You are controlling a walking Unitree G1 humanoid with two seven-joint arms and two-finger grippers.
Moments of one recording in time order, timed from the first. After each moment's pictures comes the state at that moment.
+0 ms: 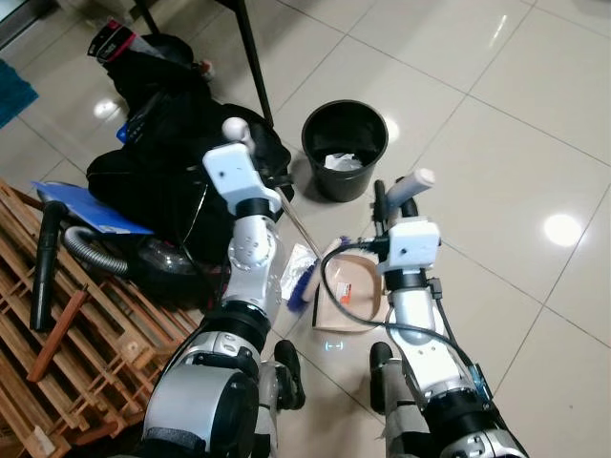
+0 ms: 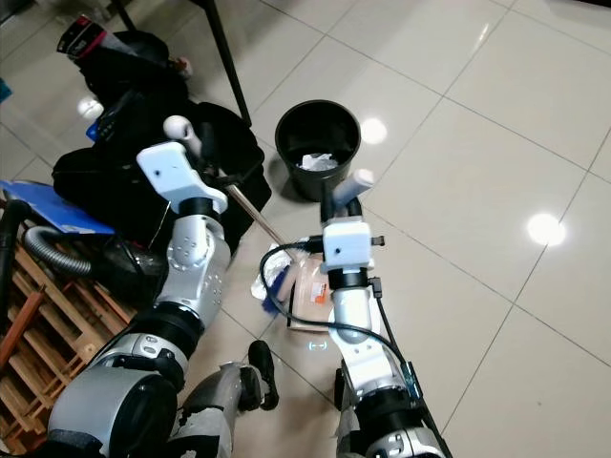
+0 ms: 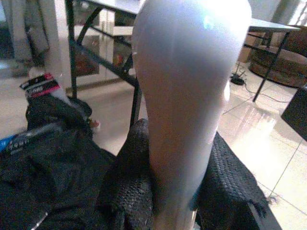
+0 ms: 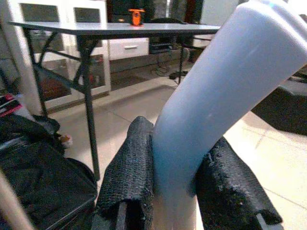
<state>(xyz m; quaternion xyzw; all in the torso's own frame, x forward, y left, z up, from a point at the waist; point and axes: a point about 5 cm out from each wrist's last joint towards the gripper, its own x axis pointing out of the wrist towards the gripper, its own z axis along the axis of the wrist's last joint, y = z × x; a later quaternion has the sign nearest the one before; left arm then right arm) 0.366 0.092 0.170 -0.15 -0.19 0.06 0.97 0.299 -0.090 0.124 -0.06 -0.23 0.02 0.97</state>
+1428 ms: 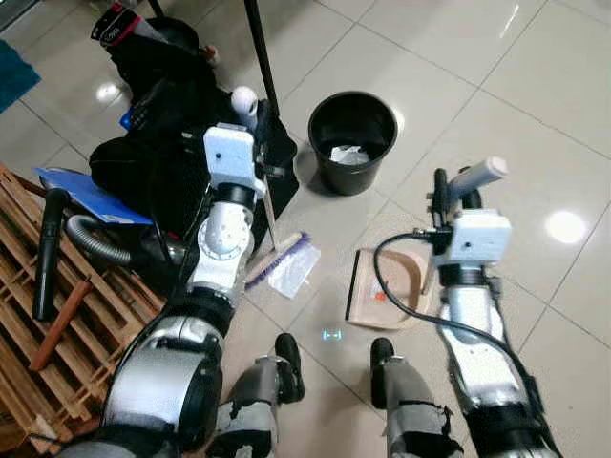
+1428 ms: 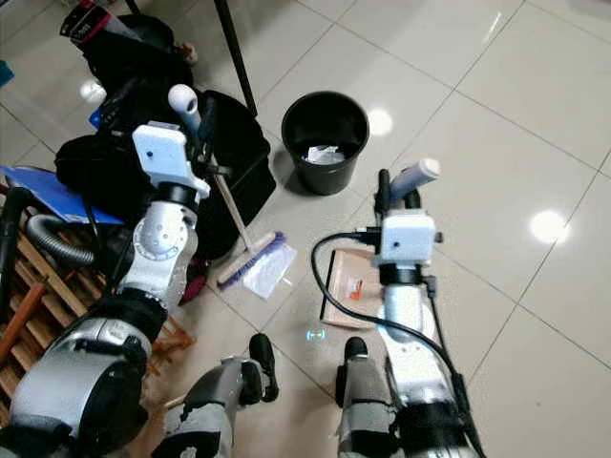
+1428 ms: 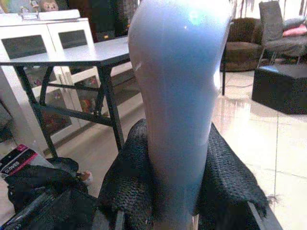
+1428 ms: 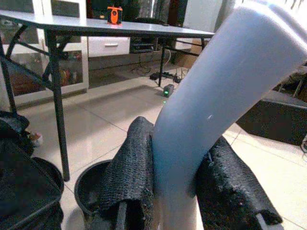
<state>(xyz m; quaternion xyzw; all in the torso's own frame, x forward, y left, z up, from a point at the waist) 0.372 0.113 0.192 0.04 -0.27 -0.06 0.96 0.294 -0.138 0.144 -0.08 -0.26 -0.03 0.96</state>
